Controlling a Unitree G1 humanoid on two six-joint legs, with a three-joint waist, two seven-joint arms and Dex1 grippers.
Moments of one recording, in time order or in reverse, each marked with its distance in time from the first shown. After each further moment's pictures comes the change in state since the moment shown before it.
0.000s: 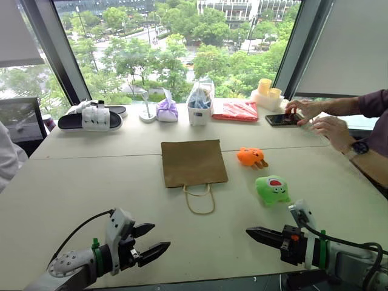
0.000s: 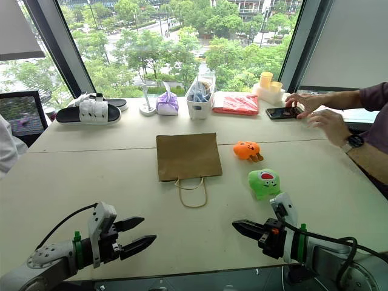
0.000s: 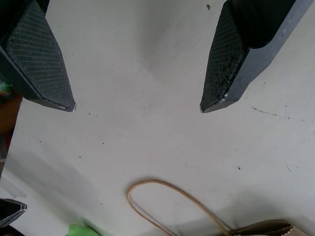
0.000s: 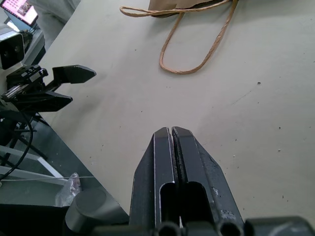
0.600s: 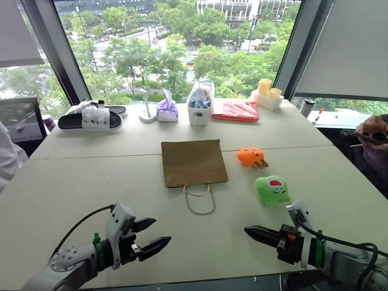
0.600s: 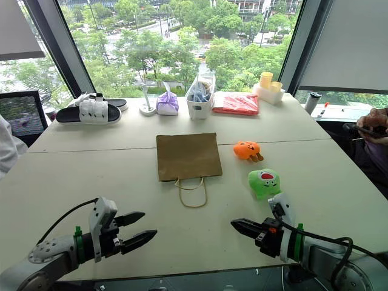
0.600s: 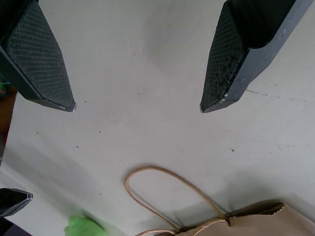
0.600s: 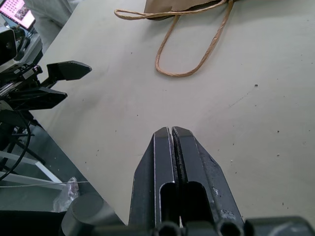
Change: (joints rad) left arm -0.042 0.000 0.002 0.020 0.024 -0.012 0.010; right arm -0.018 0.031 0.017 0.011 -0.023 -0.002 -0.014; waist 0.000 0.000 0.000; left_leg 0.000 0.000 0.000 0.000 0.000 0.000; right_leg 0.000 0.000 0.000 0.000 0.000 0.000
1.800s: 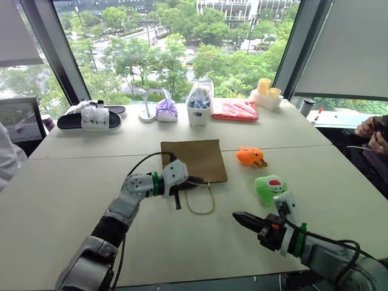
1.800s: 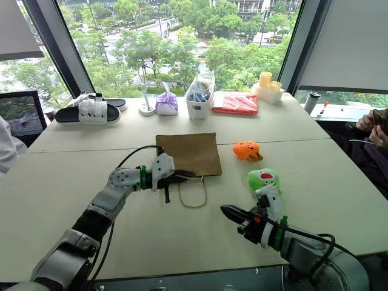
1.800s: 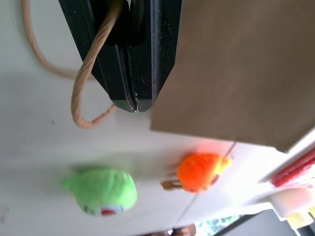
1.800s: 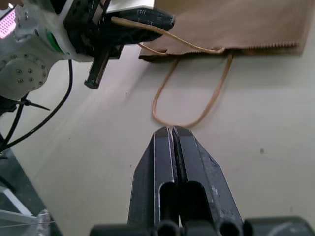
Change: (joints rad) left arm -0.911 -0.288 -0.302 0.895 0.403 -0.585 -0.301; right arm -0.163 0.177 0.126 -0.037 -0.112 -0.089 -0.177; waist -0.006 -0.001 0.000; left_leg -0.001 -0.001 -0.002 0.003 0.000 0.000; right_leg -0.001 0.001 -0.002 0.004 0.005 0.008
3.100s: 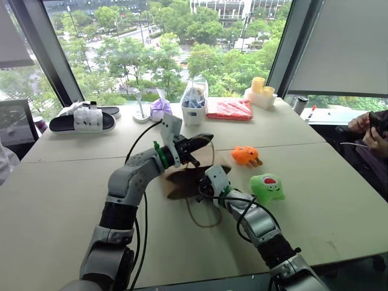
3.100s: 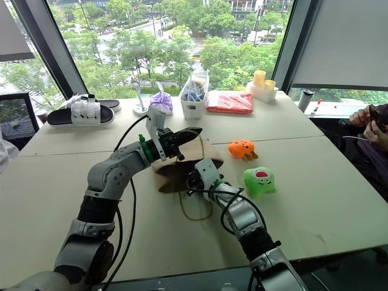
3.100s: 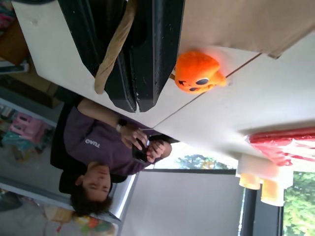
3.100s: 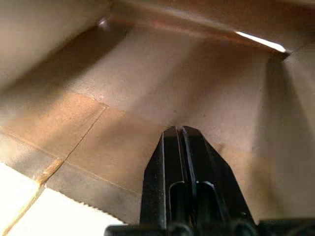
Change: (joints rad) left arm -0.101 -0.186 0.257 -0.308 -0.364 0.659 0.417; right arm -0.531 0.322 0.445 0.816 -0.876 -0.491 -0.157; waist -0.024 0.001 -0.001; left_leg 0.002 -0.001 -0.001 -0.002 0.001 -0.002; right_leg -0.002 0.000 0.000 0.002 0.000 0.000
